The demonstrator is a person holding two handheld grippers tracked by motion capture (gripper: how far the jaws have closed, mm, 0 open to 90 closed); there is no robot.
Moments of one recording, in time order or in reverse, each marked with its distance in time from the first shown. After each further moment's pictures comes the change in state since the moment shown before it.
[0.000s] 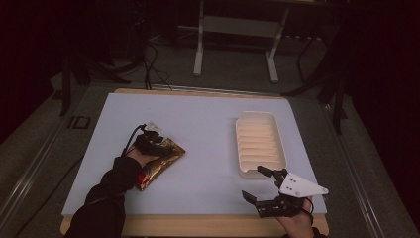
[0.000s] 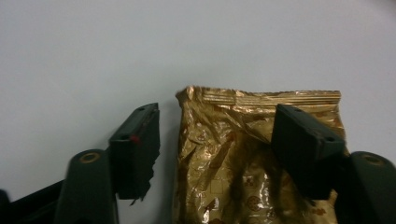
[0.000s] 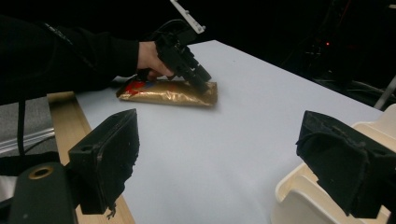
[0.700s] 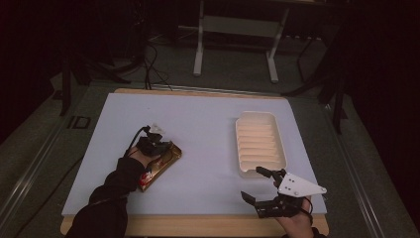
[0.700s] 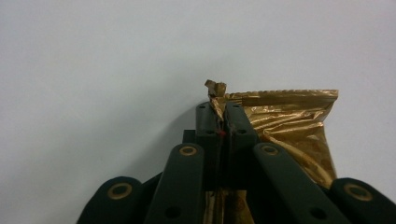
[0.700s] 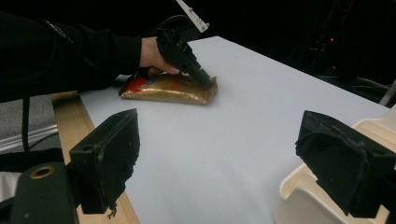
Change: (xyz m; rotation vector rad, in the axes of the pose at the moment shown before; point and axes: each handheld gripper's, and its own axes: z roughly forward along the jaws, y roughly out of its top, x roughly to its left) left arm -0.015 0.002 -0.002 0.024 0.063 0.064; right arm 0.001 -0.001 0.002 0.014 0.011 0.006
